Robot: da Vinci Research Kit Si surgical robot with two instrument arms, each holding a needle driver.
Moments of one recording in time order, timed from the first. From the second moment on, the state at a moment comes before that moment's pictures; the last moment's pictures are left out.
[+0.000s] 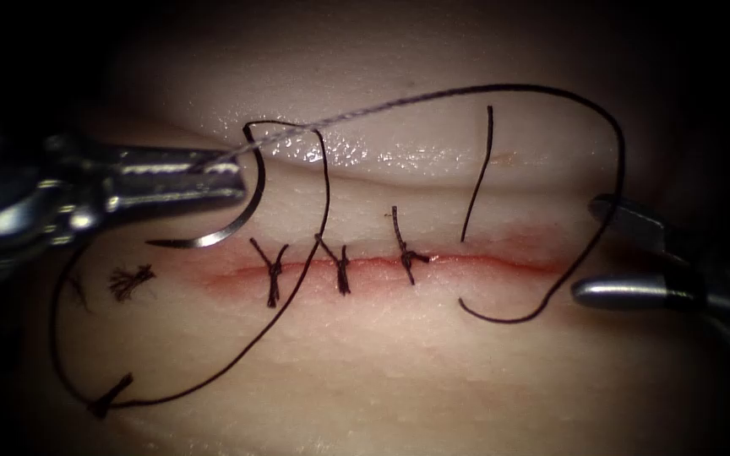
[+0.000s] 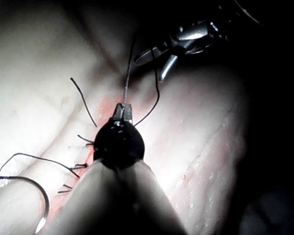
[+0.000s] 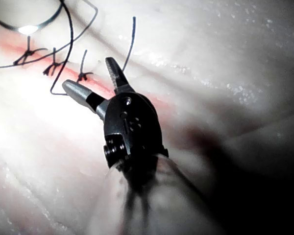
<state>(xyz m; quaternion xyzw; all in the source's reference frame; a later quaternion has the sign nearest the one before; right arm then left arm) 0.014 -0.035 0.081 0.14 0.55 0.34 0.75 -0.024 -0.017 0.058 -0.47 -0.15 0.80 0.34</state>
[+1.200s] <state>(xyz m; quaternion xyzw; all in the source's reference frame) 0.018 -0.031 0.087 0.04 0.59 0.23 0.77 -0.027 -0.016 0.076 -0.46 -0.01 0.85 0.25</state>
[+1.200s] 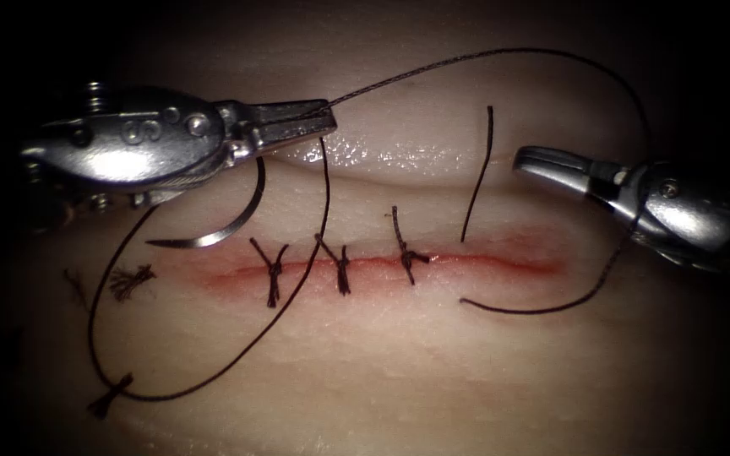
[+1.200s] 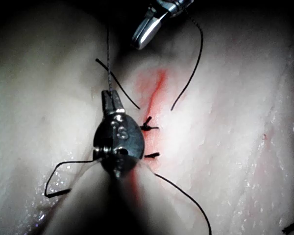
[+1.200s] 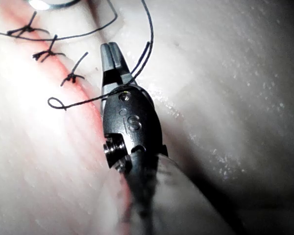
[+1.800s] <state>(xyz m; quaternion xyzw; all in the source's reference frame) 0.023 -0.031 0.082 0.03 0.66 0.25 0.71 -0.034 -0.021 0.083 -0.40 0.03 0.89 0.22</state>
